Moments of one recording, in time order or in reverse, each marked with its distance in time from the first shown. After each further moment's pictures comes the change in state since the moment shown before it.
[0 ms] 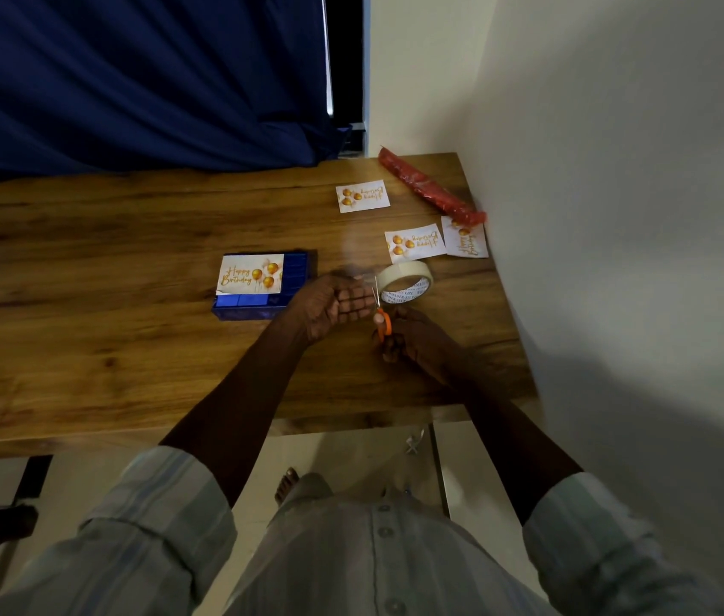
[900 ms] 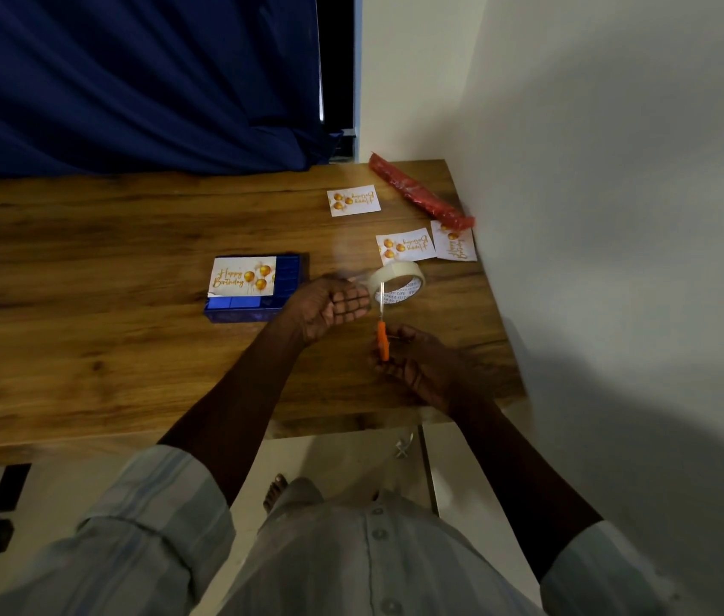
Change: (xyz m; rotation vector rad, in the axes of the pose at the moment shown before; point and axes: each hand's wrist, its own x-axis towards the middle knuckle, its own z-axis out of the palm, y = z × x) left_hand 0.003 -0.004 0.000 -0.038 -0.034 0.005; right_hand -0.043 0.003 0.007 0.410 0.009 0.062
